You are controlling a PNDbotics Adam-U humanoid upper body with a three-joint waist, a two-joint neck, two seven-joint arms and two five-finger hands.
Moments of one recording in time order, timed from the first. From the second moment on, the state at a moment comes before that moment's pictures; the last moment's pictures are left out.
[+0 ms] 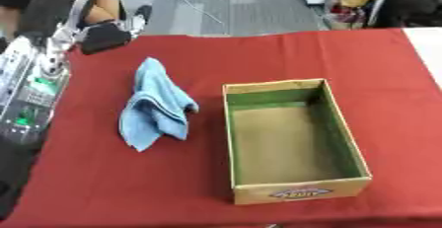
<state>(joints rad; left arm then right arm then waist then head) -0.40 0.68 -0.04 -1.72 -0.81 0.24 -0.22 -0.29 -0.34 -0.18 -1.98 -0.15 -0.39 0.68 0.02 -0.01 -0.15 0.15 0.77</state>
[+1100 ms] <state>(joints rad) -0.73 0.50 -0.11 -0.73 -0.95 0.18 -0.45 -0.30 -0.34 -0.18 -1.98 -0.16 -0.39 0.69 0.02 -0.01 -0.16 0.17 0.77</state>
